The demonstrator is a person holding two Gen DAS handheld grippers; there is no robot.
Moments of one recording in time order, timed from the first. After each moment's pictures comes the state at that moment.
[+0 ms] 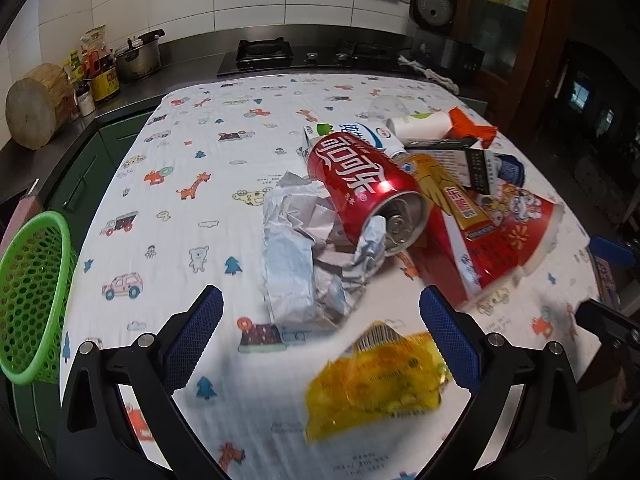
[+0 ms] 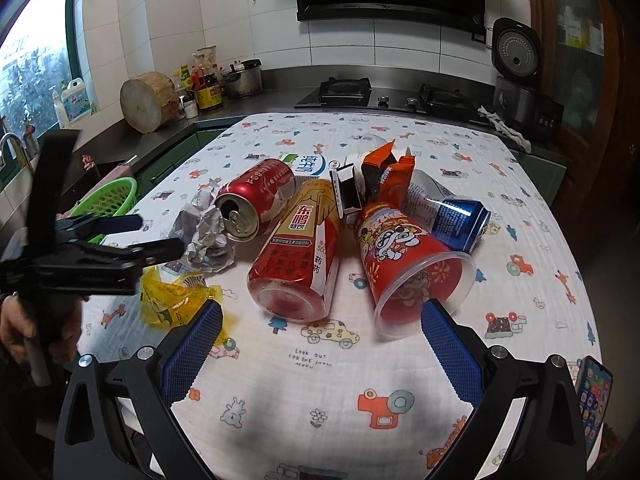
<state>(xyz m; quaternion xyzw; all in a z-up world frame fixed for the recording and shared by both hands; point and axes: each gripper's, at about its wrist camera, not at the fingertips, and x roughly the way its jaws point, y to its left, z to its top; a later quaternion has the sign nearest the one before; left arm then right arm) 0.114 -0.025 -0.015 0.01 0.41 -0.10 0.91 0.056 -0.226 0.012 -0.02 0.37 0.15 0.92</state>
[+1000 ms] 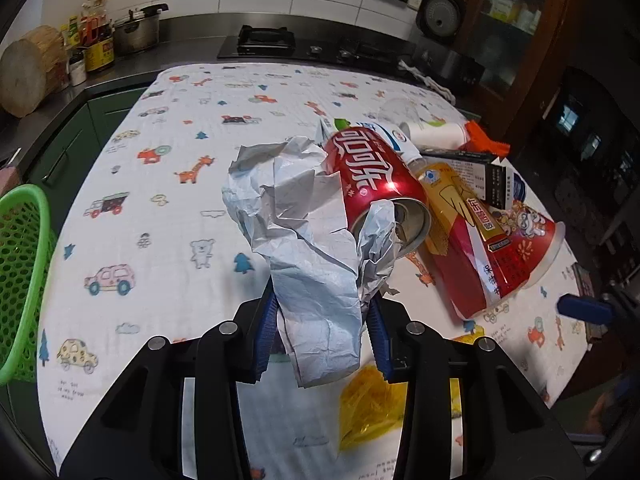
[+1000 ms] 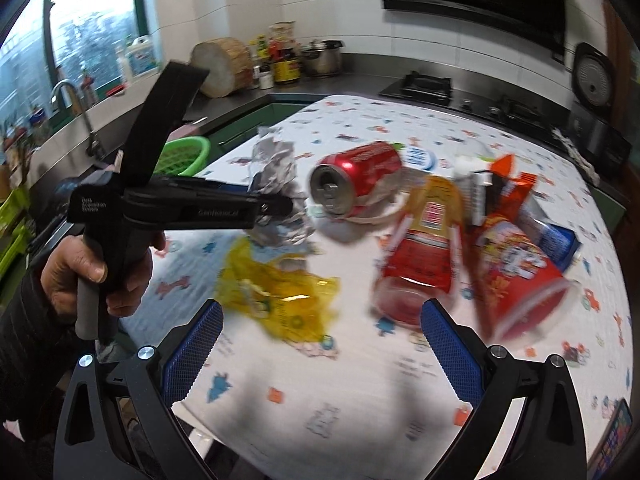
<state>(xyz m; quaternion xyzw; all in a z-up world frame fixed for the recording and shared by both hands) 0.125 0.012 -0.027 -0.06 0.42 -0.12 0.90 0.052 -0.145 -0.003 -0.08 0.38 0.28 0.88</state>
